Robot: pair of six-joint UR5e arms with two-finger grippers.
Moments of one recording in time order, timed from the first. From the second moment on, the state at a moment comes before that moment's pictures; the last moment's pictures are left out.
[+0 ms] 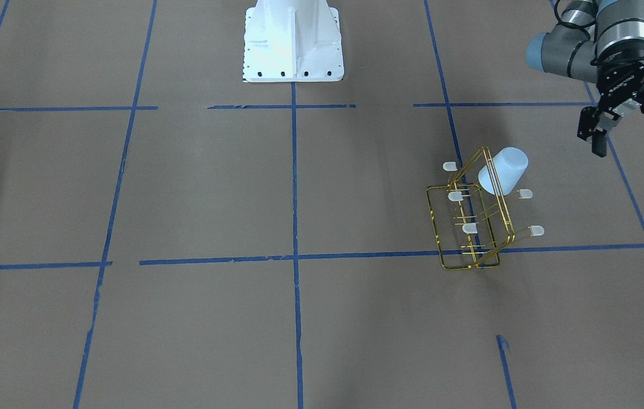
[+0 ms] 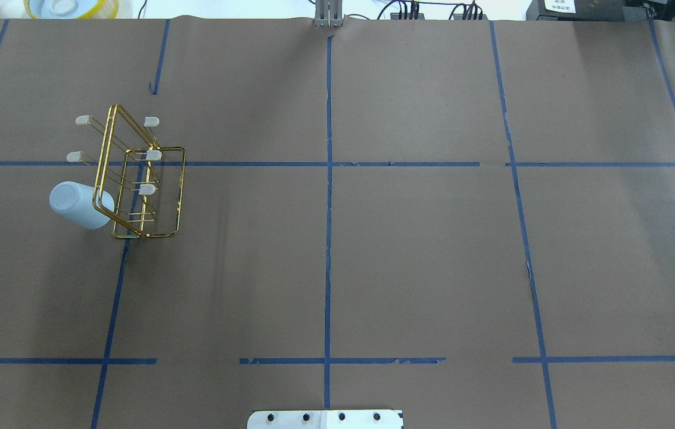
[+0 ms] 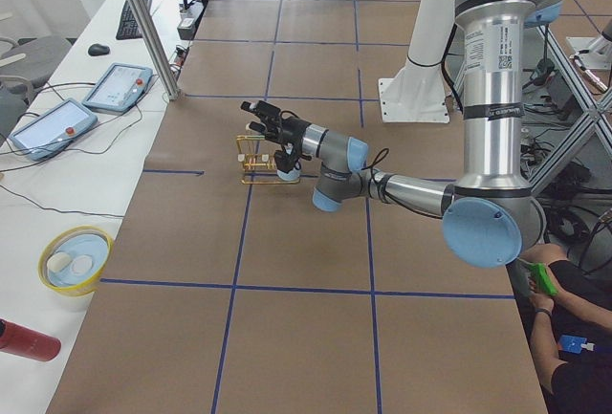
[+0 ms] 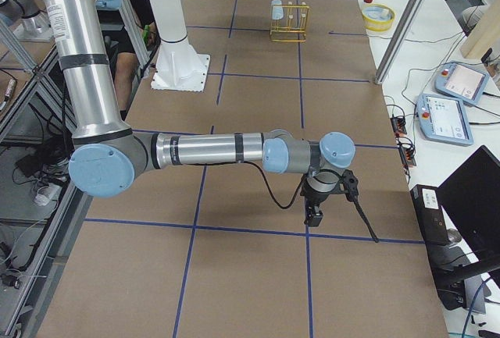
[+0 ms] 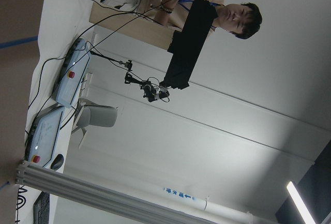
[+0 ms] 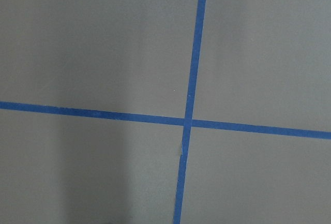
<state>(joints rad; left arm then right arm) -0.83 -1.50 -1.68 -3.45 -1.11 -2.28 1.49 -1.38 1.46 -1.67 2.30 -0.04</state>
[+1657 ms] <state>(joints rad) -1.42 -1.61 -1.65 -2.44 -1.97 -1.12 1.49 -1.38 1.46 -1.67 2.30 -0.04</state>
